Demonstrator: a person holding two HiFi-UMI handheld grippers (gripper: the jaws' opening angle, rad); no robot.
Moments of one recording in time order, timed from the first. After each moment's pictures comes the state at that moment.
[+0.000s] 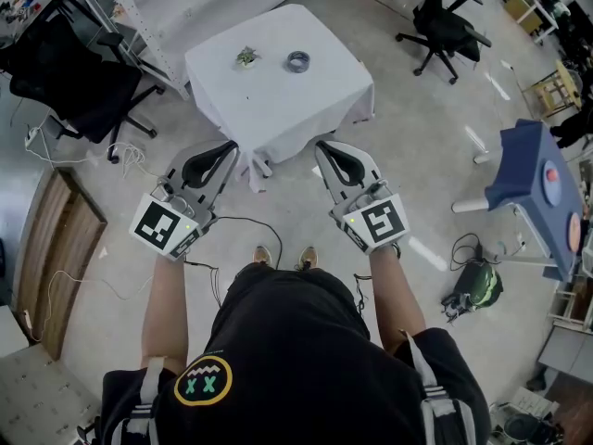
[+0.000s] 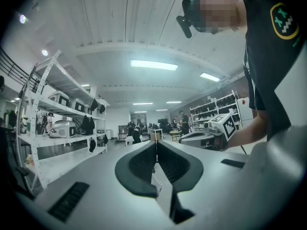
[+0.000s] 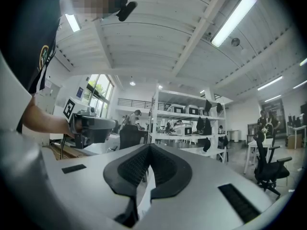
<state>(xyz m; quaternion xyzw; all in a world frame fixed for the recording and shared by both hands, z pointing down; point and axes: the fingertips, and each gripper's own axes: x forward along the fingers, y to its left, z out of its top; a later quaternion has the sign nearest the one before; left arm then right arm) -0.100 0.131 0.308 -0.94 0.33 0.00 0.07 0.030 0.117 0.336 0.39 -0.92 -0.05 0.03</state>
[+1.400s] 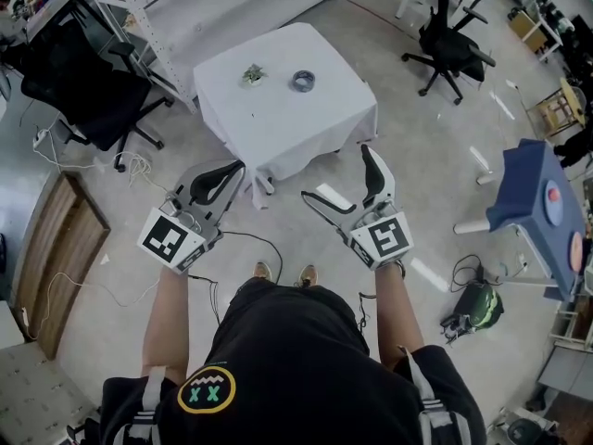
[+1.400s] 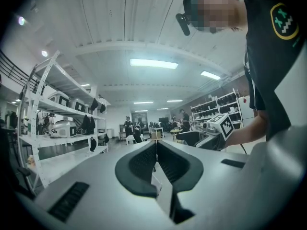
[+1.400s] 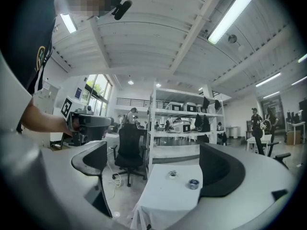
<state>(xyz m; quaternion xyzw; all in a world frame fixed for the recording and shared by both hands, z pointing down) -0.087 0.132 0.308 -0.94 0.34 -0.01 0.07 0.056 0.110 0.343 0.39 -0.92 -0.03 0.03</state>
